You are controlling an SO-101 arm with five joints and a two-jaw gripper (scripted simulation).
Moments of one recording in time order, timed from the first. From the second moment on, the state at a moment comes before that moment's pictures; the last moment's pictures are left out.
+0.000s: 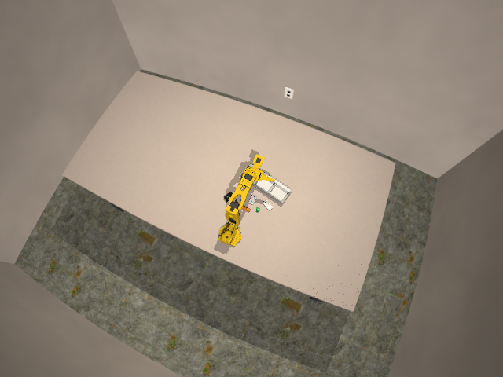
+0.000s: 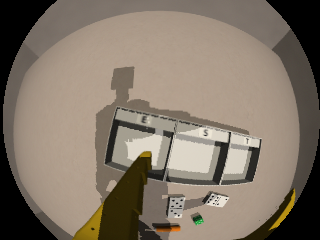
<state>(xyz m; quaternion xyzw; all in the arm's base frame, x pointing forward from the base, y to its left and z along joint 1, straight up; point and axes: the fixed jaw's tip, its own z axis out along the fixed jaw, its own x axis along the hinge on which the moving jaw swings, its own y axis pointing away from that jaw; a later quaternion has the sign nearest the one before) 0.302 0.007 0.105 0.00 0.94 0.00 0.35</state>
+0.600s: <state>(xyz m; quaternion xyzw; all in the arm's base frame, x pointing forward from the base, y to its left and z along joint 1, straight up) 0.261 -0.027 0.083 -0.20 0.95 -0.09 0.24</state>
